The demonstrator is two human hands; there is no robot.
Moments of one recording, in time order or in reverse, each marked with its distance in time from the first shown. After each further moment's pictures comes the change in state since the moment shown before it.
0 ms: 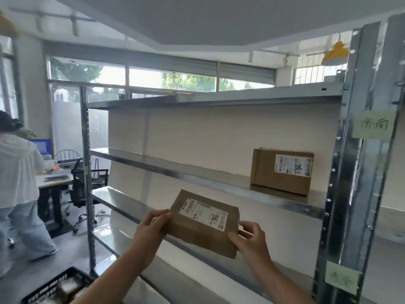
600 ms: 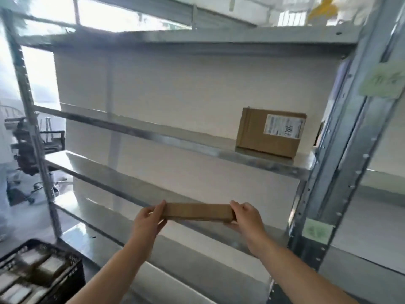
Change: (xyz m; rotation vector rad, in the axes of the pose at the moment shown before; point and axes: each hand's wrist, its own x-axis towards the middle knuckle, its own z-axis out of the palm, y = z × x) left_hand 0.041 -0.102 0.003 -0.021 0.094 -0.222; right_hand 0.032 0.043 0.006 -0.100 0.191 0.214
